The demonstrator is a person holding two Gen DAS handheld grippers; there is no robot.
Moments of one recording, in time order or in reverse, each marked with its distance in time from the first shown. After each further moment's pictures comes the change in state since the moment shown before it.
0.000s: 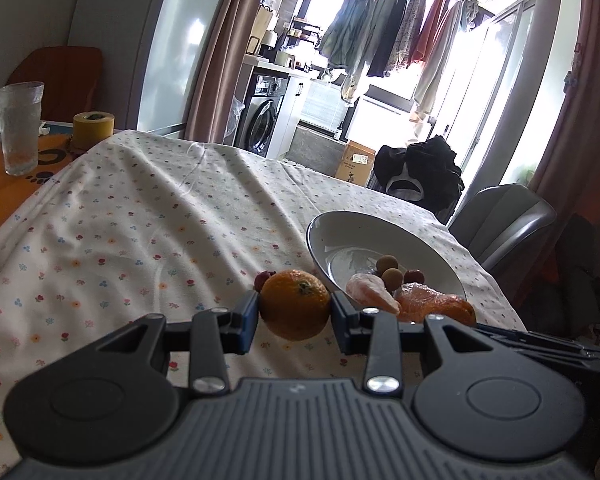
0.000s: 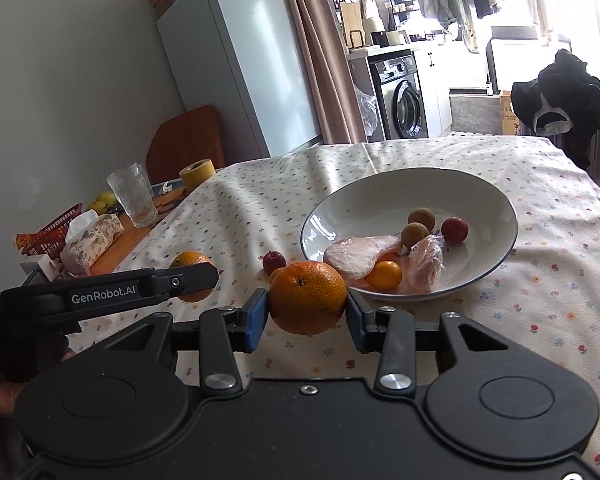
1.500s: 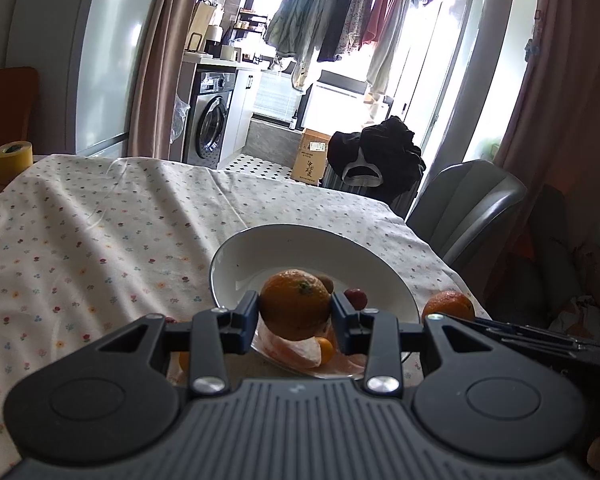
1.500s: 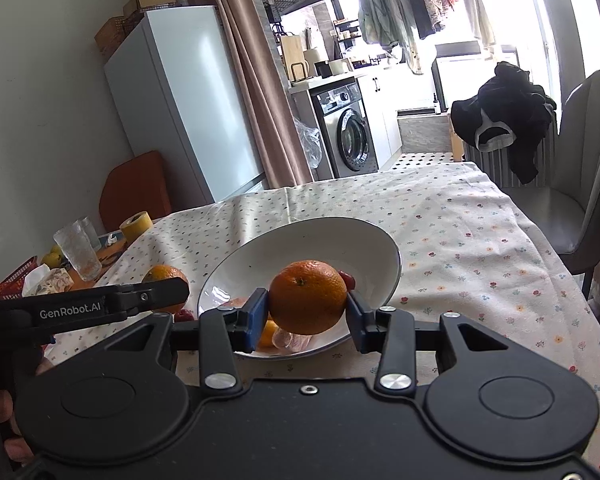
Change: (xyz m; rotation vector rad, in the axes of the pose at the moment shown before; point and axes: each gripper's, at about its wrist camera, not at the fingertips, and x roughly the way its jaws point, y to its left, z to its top) left arm 0.058 -0.061 0.025 0.107 0.037 -0.099; right arm -0.018 -0.076 0.022 0.078 -0.090 -0.116
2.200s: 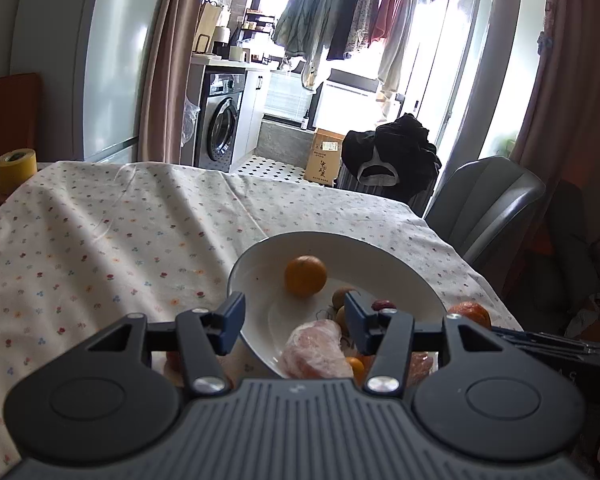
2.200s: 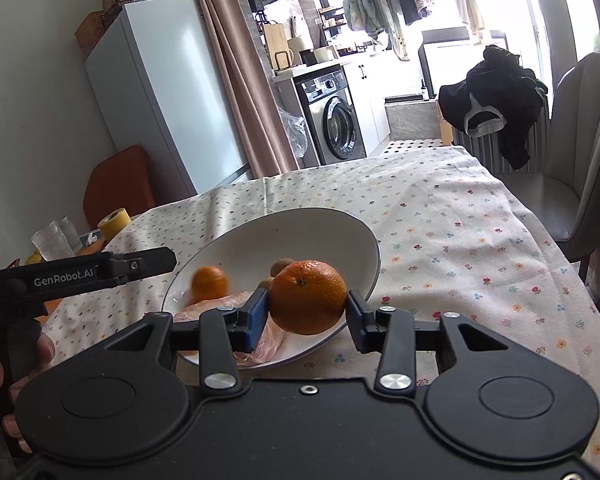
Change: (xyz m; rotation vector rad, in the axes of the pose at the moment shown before) left arm 0.019 0.012 0.007 0.017 0.002 0.048; right arm 0.027 -0.018 0.001 0.030 0.032 -0.029
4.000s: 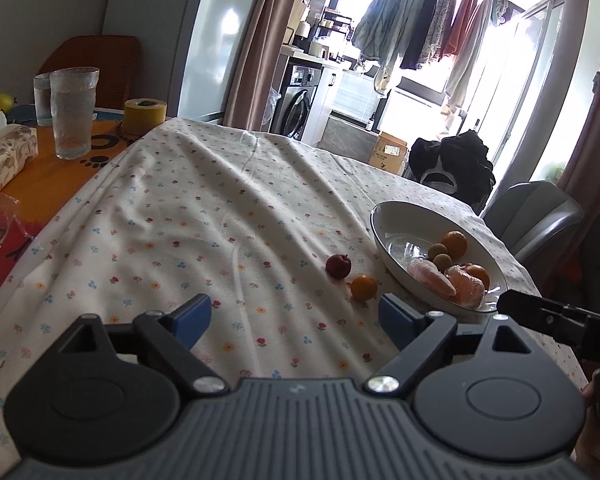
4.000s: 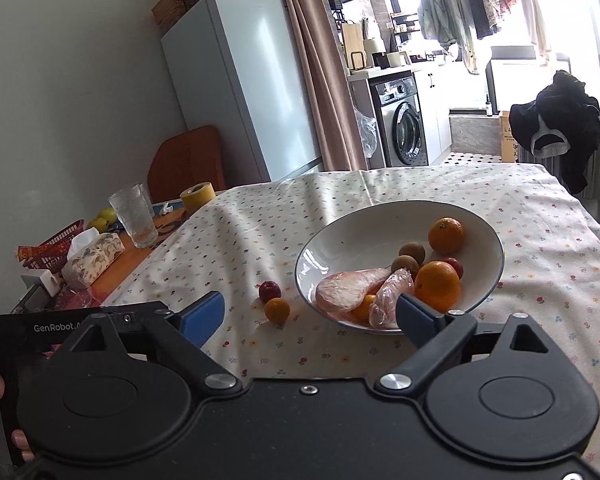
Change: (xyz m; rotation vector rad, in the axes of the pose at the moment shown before) left arm -0.104 0.087 -0.054 -0.155 0.011 0.140; right arm -0.032 0.089 -0.022 -0.122 0.007 0.151
